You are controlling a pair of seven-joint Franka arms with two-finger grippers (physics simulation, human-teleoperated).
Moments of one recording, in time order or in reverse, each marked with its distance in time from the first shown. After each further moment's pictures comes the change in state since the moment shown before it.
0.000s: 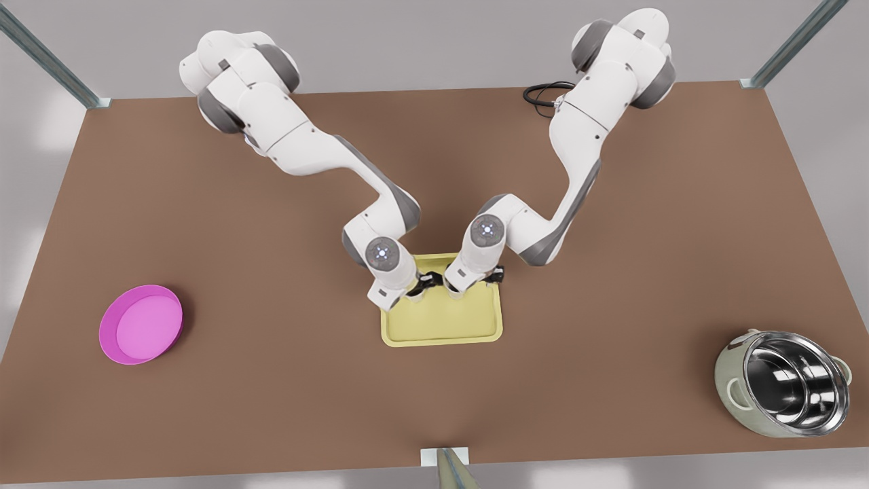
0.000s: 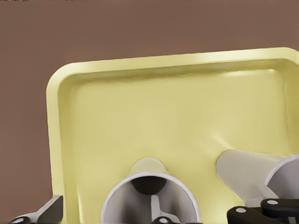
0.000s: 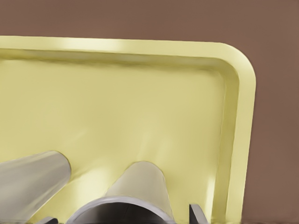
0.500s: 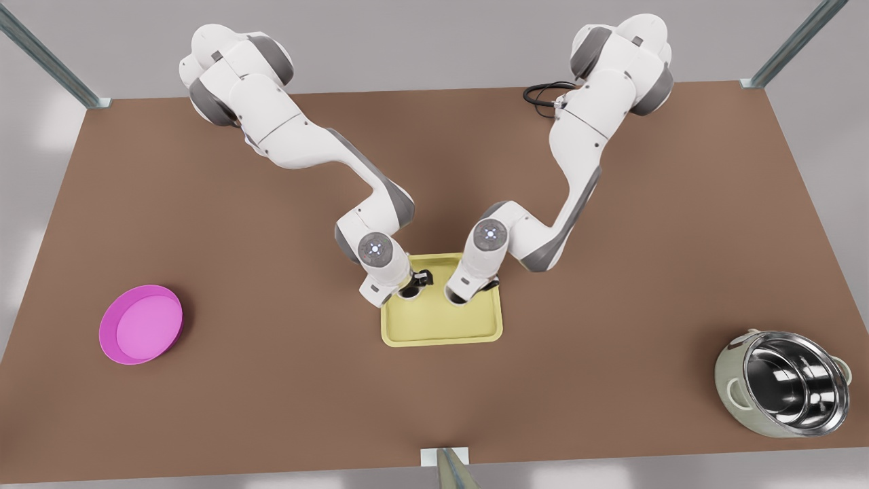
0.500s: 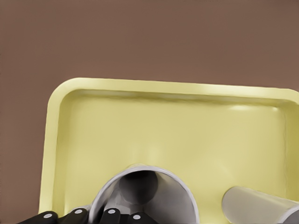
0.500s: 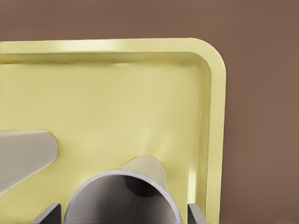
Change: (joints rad) left arm 0.018 0.035 0.002 0.028 0.027 0.061 -0.122; right arm -0.016 -0.047 0.003 -0.043 0.001 -0.011 0.045
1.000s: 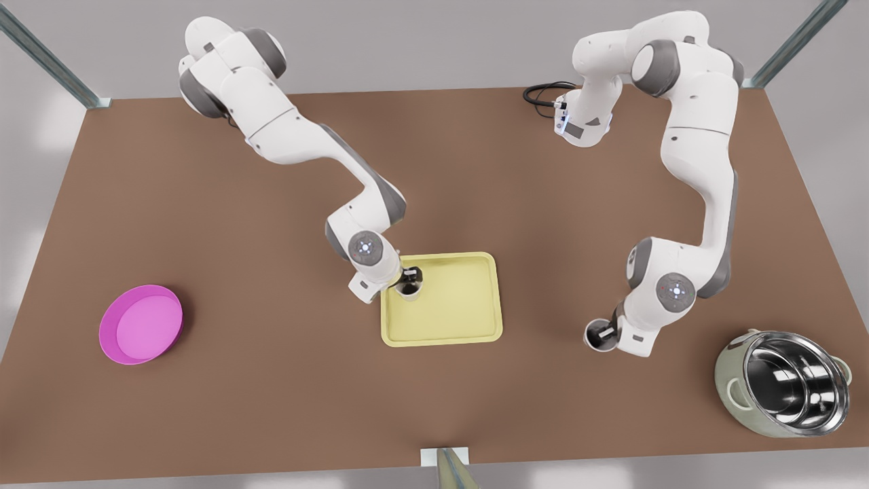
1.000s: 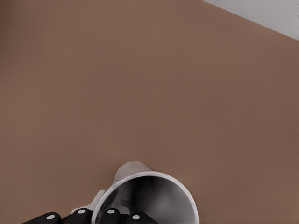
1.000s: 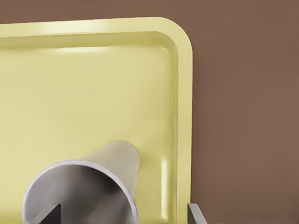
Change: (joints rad) left arm 0.490 -0.028 -0.005 0.067 -0.025 -0.158 0.197; right arm -0.028 -0.053 0.002 -0.099 0.003 -0.007 0.006
